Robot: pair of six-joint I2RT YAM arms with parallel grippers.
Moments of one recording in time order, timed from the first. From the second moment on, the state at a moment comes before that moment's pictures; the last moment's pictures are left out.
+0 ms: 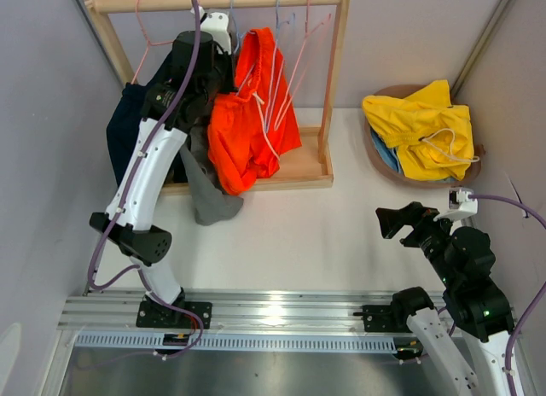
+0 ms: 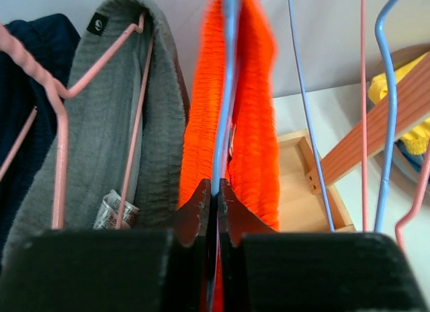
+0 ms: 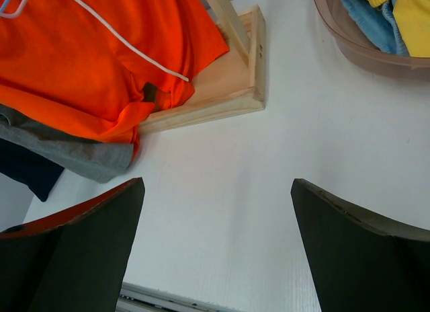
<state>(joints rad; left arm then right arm) -0.44 1.77 2.29 -0.79 -0.20 -0.10 0.30 0.33 0.86 -0.72 0.02 0.49</state>
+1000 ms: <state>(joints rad) -0.43 1.33 2.04 -0.78 -0.07 -0.13 0.30 0.33 0.86 -0.72 0.02 0.49</state>
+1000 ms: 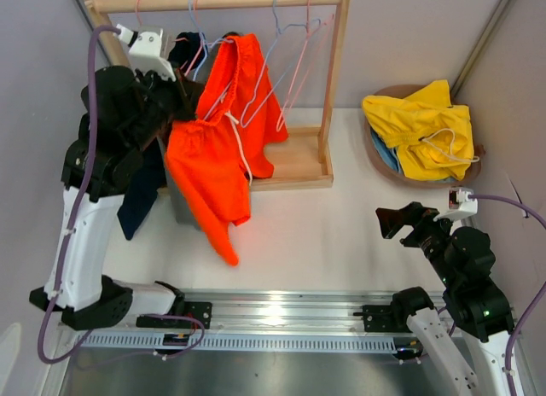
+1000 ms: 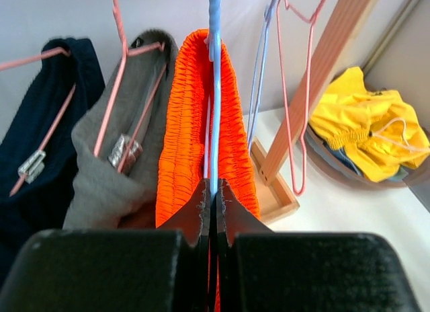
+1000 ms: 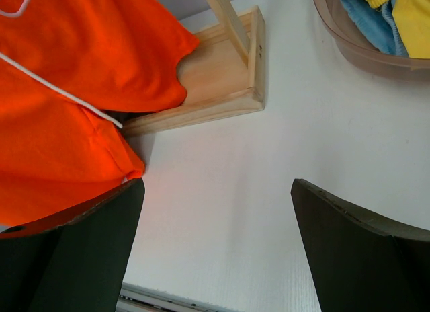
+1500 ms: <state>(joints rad) -0.46 1.06 1.59 -0.81 0.06 -0.19 0.30 0.44 0.90 -0.62 -0.24 0.45</state>
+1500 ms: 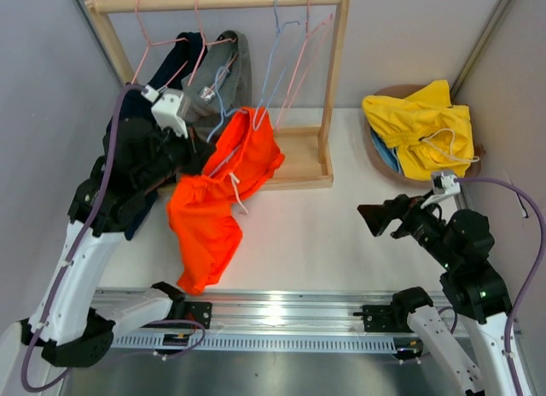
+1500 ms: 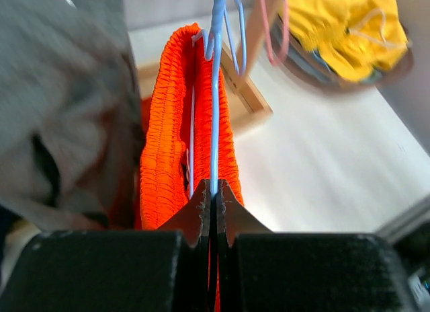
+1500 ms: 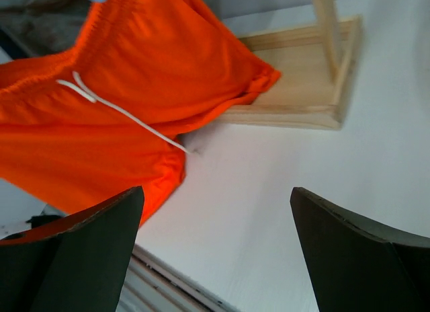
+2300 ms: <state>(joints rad) -0.65 0.80 1.74 -1.06 0.31 -0.29 0.73 0.71 0.92 -0.38 -0.25 0.34</state>
